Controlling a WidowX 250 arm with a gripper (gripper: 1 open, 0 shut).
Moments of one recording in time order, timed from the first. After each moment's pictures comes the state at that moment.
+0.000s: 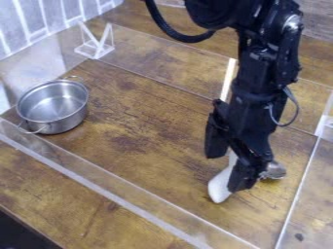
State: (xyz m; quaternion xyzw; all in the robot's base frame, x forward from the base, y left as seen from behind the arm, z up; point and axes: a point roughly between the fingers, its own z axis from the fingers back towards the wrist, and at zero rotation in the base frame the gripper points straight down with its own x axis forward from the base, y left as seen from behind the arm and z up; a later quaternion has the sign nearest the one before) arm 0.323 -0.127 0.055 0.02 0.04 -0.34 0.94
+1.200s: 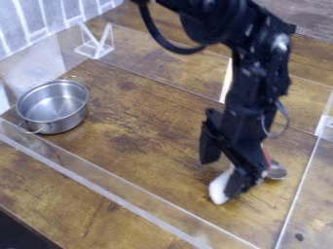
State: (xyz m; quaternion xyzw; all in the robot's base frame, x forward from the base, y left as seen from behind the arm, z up) arm 0.332 -0.133 0.036 0.04 0.00 -0.29 0.96
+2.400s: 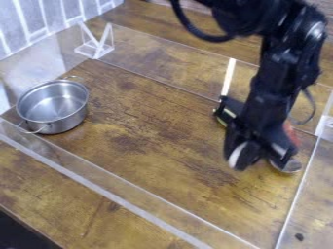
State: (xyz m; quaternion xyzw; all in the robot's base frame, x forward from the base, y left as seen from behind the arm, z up) arm 0.349 -0.142 0.061 0.07 0.00 -0.19 0.98
